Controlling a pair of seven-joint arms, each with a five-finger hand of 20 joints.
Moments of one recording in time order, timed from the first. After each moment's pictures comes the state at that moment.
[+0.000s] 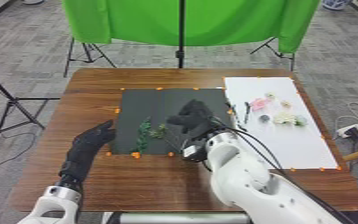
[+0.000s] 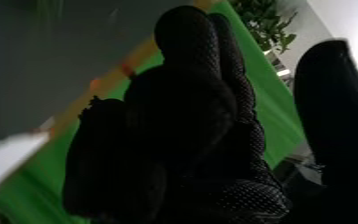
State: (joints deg) left arm 124.4 -71.0 -95.9 -117.2 66.2 -2.2 5.0; right arm -77.3 -57.6 43.1 -114.3 -113.0 10.6 35.1
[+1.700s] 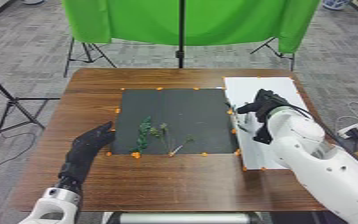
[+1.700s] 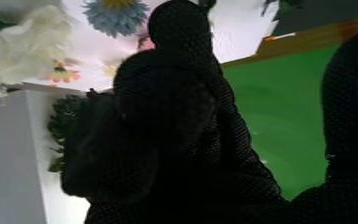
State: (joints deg) left arm 125.0 -71.3 -96.4 -117.4 66.2 -2.4 4.6; right arm -73.6 -46.2 56.7 -105.2 -114.3 -9.6 47.5
